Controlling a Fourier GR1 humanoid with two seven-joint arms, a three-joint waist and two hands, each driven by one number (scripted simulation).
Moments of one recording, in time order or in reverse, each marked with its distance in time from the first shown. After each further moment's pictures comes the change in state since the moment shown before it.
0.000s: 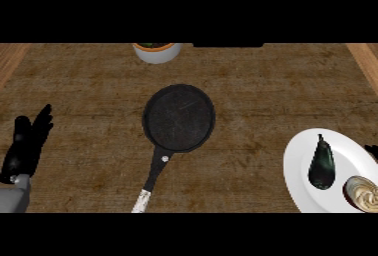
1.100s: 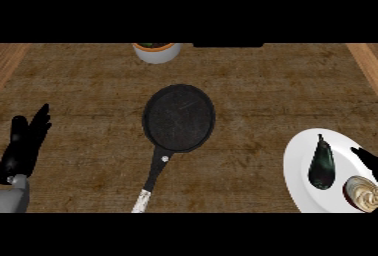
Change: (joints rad) left arm 0.010 -0.074 0.109 -0.044 -0.109 -0.082 0.033; right arm -0.070 0.244 -0.074 0.182 0.274 0.113 -0.139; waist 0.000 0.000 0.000
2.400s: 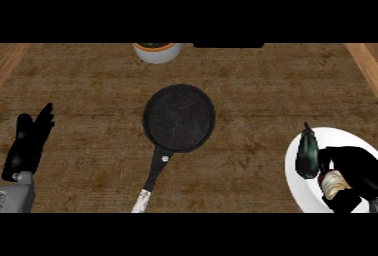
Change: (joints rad) left arm -0.032 -0.055 0.061 0.044 -0.065 -0.045 -0.019; right arm -0.130 0.090 0.114 0.111 0.288 -0.134 -0.334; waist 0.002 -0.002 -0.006
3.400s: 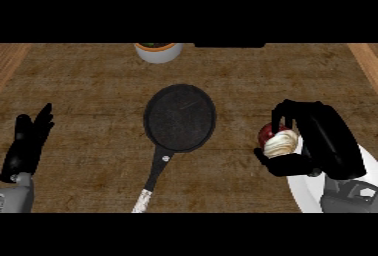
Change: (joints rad) left arm 0.015 -0.013 0.010 -0.045 -0.018 -0.011 0.027; right arm -0.255 0.281 0.048 -0.269 -0.088 -0.130 0.019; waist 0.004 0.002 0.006
